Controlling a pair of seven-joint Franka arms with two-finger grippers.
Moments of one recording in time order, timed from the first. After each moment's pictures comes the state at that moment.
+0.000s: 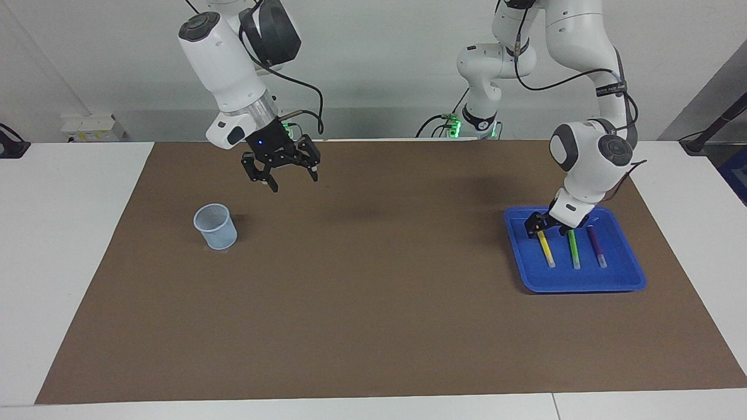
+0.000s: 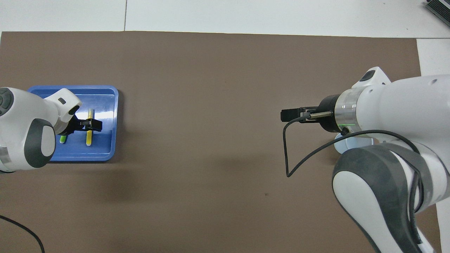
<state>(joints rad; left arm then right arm) -0.05 0.19 0.07 -2.12 -0.02 2.30 0.04 0.30 -0.06 -0.03 -1.89 0.27 2.08 0.14</state>
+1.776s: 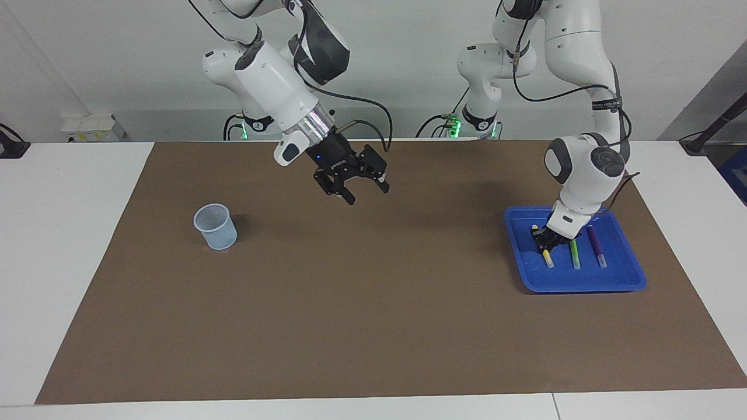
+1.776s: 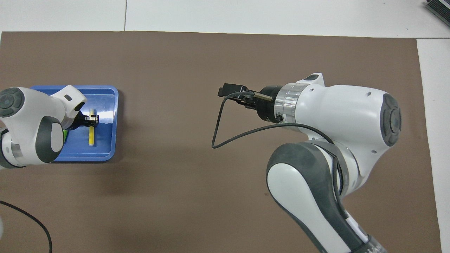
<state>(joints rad) -0.05 0.25 0.07 -2.08 -0.04 2.35 0.04 0.48 0.09 -0.02 -1.84 0.63 2.44 0.35</state>
